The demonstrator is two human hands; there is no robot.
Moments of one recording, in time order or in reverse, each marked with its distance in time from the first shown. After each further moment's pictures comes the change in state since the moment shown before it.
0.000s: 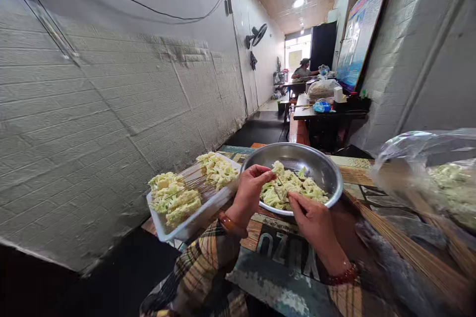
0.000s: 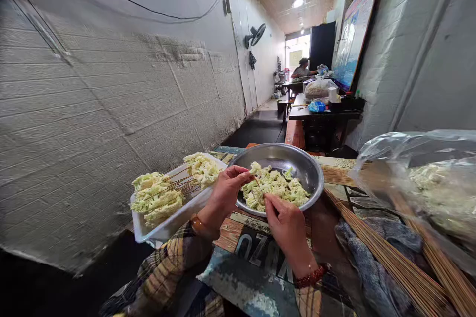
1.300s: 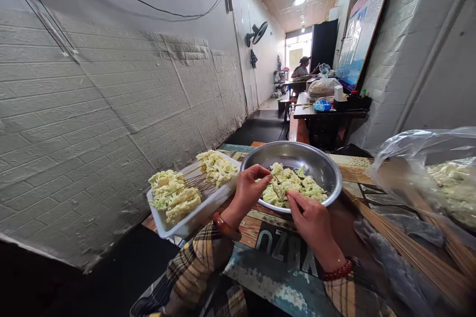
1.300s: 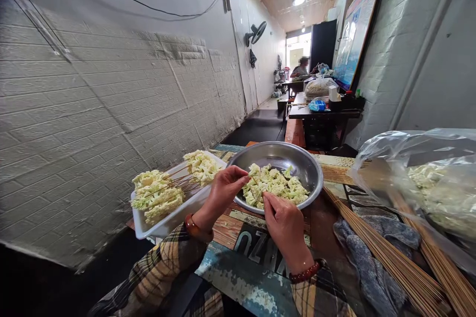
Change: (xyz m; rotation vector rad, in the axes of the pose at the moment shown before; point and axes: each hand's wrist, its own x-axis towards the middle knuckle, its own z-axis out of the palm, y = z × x) left_hand -0.007 0.003 -0.012 0.465 -0.071 0.249; right_hand -0.002 0.001 0.004 -0.077 0.031 -0.039
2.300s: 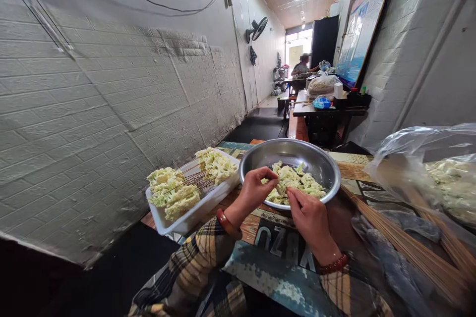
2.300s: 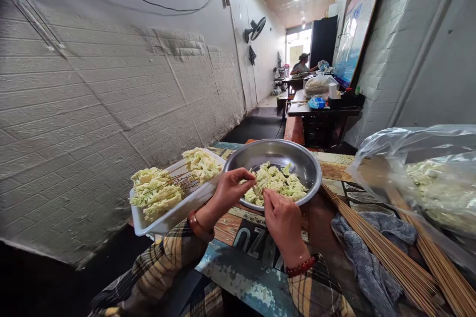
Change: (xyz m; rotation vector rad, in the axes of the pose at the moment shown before) left_hand -0.004 -0.003 0.010 0.103 -0.141 0.025; right_hand 0.001 -0.001 0.002 -0.002 0.020 0.030
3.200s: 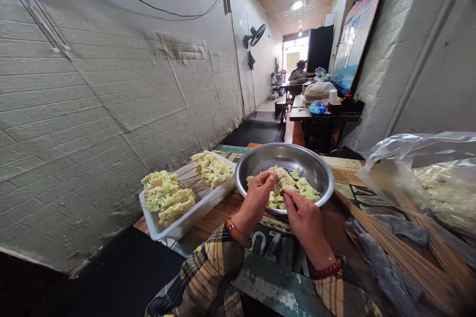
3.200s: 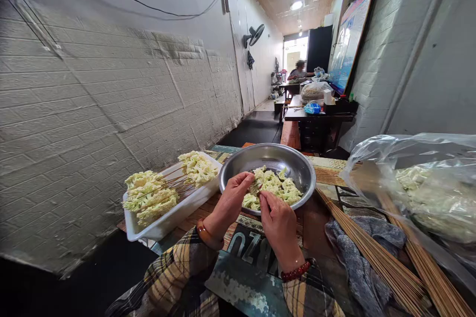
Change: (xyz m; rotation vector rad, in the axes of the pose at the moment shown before) left_hand 0.000 0.005 0.030 -0.408 0.044 -0.176; right_hand 0.002 0.001 -0.003 0.056 0.010 0.016
